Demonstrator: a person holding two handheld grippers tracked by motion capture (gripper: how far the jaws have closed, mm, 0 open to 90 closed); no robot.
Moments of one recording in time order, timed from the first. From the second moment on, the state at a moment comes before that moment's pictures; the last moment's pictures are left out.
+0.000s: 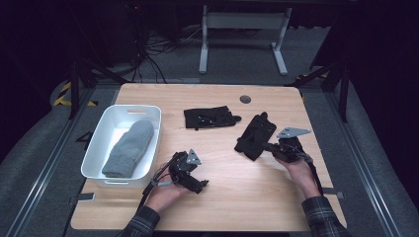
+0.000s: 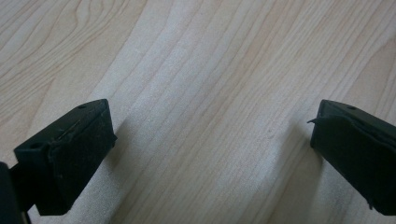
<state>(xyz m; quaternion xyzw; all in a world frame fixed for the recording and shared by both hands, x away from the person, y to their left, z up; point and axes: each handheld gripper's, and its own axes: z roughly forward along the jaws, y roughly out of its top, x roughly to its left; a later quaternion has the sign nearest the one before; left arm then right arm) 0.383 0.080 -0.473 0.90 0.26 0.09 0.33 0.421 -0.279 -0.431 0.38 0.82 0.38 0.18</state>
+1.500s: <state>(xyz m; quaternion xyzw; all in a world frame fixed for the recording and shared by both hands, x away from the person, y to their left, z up) 0.377 0.082 -0.477 0.89 0.27 0.10 0.35 0.422 -0.272 -0.449 0.37 0.85 0.35 0.12</state>
